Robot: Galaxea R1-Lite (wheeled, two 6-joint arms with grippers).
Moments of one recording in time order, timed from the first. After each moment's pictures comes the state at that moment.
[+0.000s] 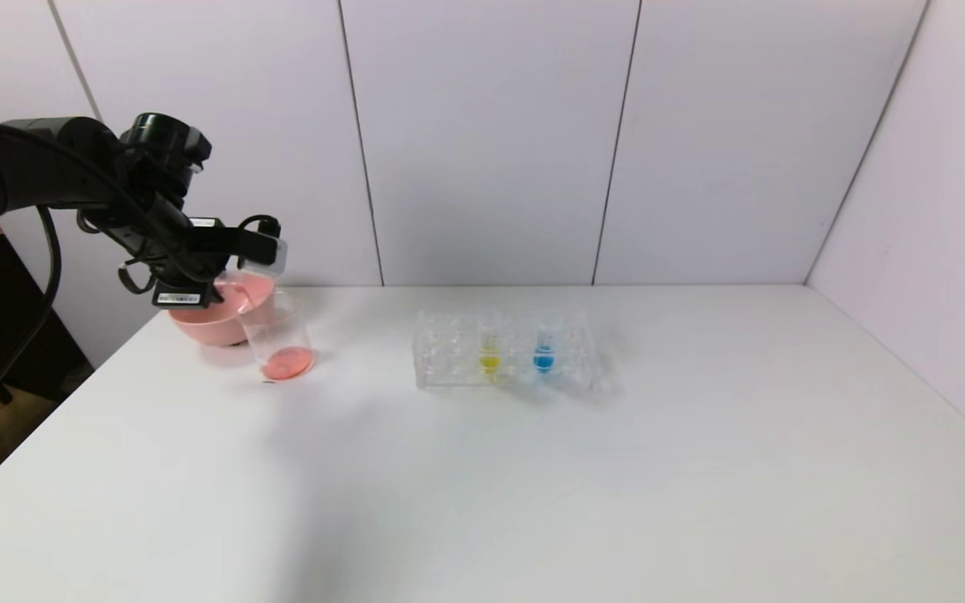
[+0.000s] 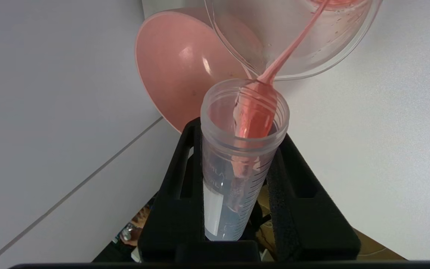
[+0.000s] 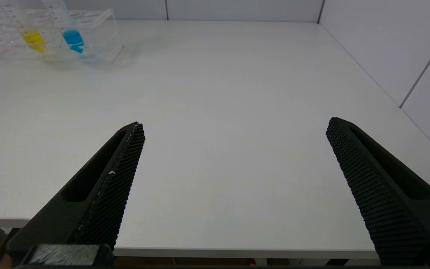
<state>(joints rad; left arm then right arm) 0.01 2.12 -2.01 0.73 0.13 1.50 0.00 0.00 0.00 0.01 0.00 0.00</state>
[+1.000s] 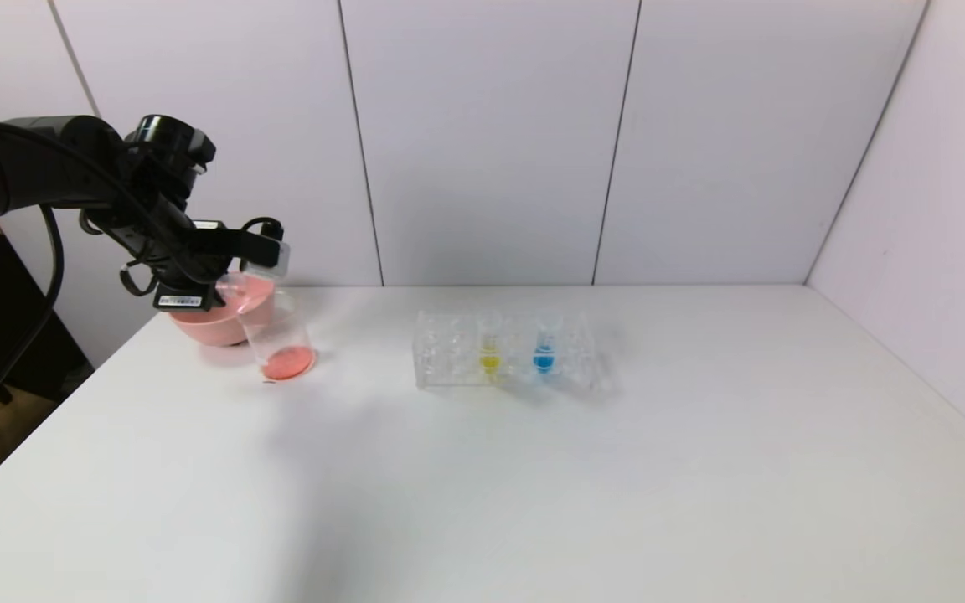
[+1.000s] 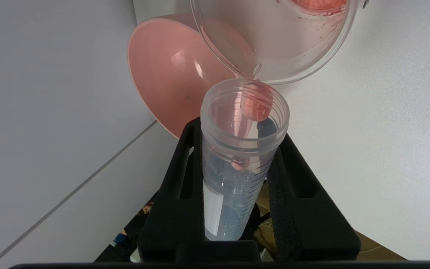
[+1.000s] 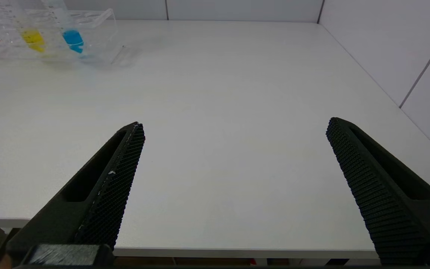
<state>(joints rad) 0.00 2.12 -2.01 0.76 0.13 1.50 0.00 0.00 0.00 0.01 0.00 0.00</state>
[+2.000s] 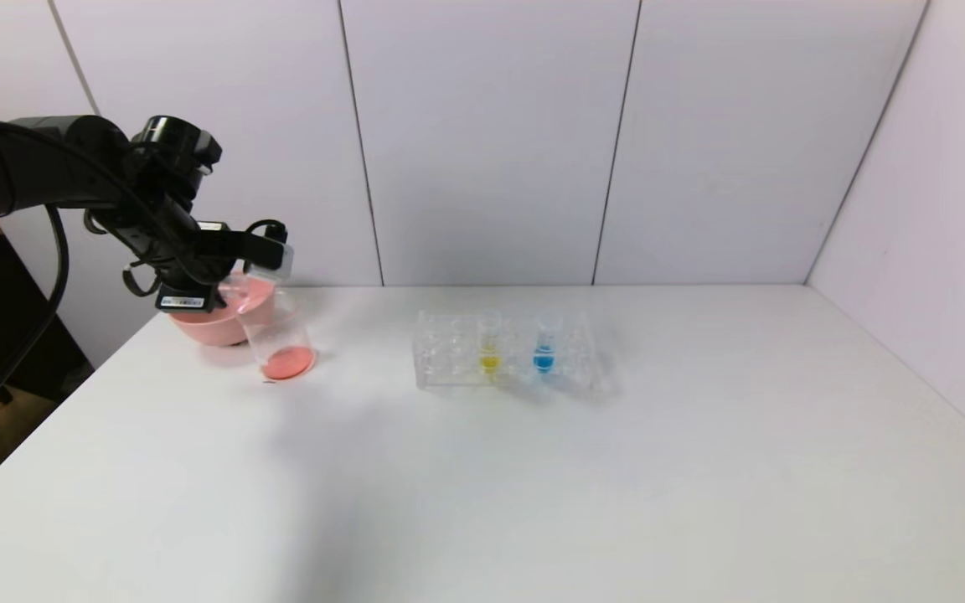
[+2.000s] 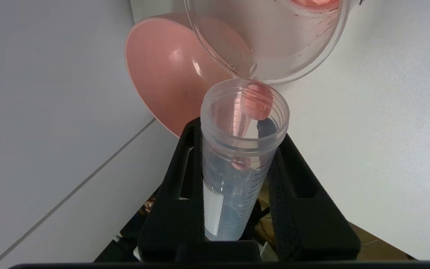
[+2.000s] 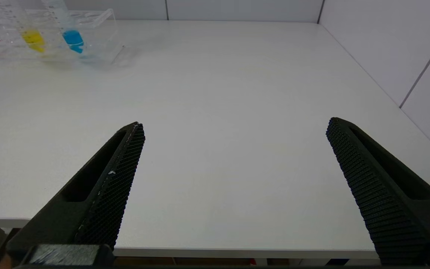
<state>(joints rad) -0.02 2.12 -2.01 0.77 0.16 1.50 0.00 0.00 0.00 0.01 0.00 0.00</state>
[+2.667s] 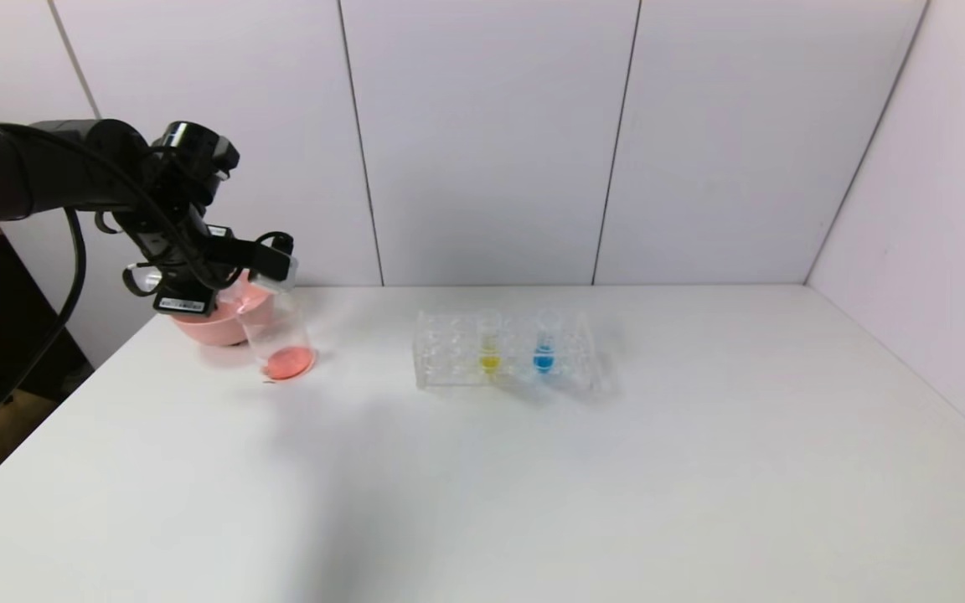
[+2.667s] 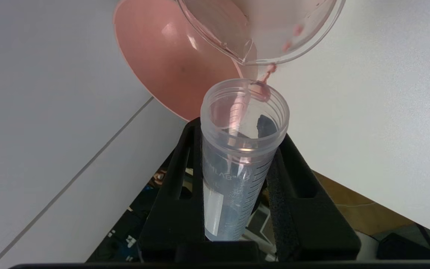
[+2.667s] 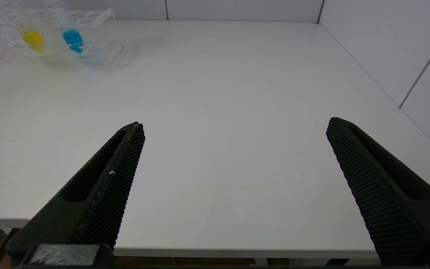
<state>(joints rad) -0.05 2.13 -2.01 0.78 0.31 1.52 0.00 0.00 0.00 0.01 0.00 0.00</state>
